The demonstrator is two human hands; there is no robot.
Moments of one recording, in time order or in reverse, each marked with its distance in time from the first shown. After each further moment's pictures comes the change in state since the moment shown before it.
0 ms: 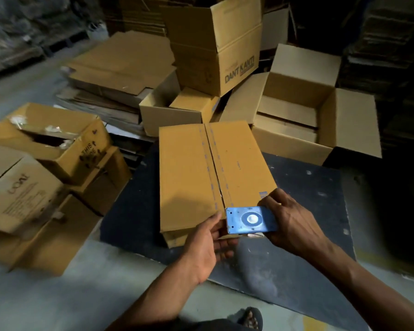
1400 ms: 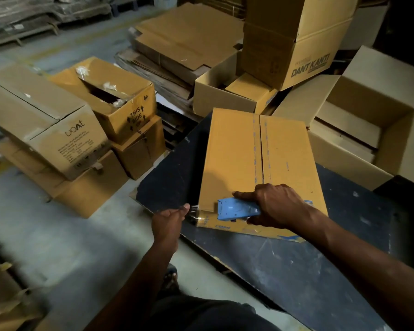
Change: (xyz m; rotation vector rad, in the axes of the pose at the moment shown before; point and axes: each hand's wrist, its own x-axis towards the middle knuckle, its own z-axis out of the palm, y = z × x) left_hand 0.045 -0.005 -0.175 0.000 0.726 0.346; right_hand 0.110 -0.098 0.020 -0.325 -0.459 -0.373
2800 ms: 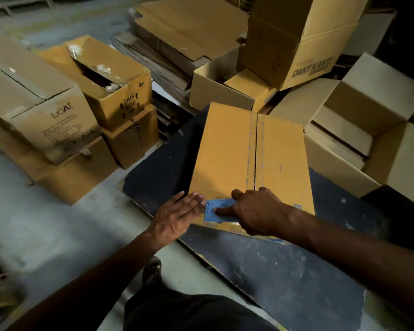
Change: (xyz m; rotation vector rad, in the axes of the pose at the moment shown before) left_hand 0.053 -0.039 0.014 0.919 -0.184 1.835; right_hand 0.009 -0.020 -0.009 -0.284 -0.174 -0.251
